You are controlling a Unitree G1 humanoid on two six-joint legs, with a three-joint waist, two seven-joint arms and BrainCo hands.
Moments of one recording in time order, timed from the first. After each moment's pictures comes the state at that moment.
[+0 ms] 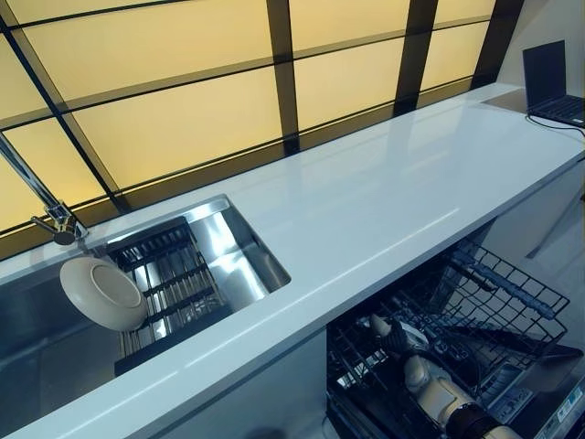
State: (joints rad) left arm -0.13 0.25 -0.48 1.04 0.10 0.01 -0.09; right arm -0.45 -0.44 0.49 0.60 -0.33 0.30 -0.28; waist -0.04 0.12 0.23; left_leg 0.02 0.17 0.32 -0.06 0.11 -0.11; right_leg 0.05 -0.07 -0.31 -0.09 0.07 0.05
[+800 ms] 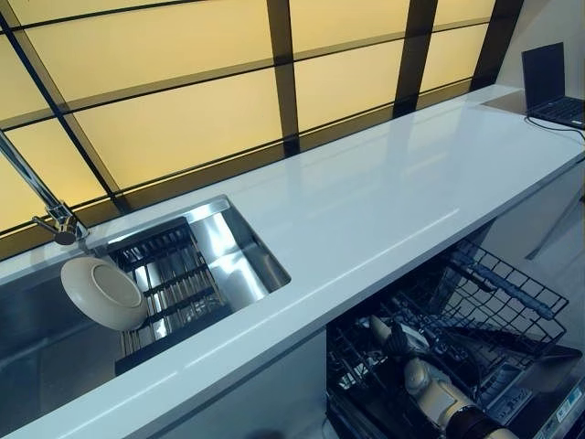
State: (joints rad) left arm -0.13 0.25 -0.48 1.04 0.10 0.02 -0.09; right arm -0.43 -0.44 0.49 0.60 -0.32 0.30 -0.30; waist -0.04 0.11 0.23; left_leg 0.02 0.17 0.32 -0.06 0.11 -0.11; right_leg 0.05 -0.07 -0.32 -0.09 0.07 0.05
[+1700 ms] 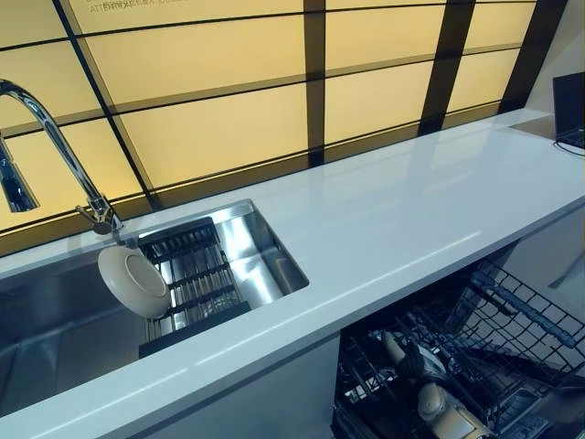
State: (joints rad) left arm -0.03 0.24 -0.37 1.05 0.09 0.03 -0.04; right arm -0.26 -0.47 0.43 0.51 -0.20 0.26 -0.38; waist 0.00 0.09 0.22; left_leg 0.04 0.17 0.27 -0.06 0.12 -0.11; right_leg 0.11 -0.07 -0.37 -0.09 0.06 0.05
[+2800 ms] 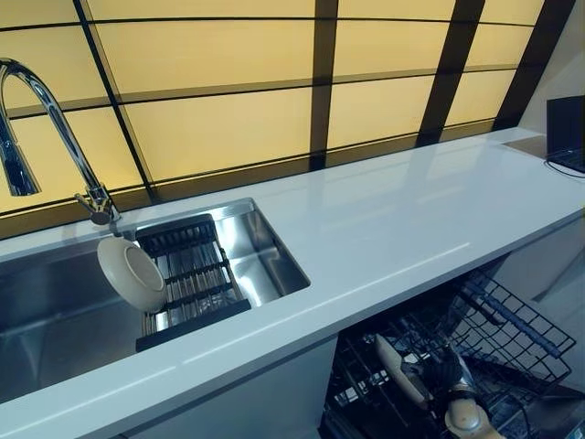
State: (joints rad) left arm 0.01 0.25 -0.32 1.05 0.09 0.01 -0.01; right arm -0.05 -0.49 0.15 0.26 -0.01 0.15 -0.42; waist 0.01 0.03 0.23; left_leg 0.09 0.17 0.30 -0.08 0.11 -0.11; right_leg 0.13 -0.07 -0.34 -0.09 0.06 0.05
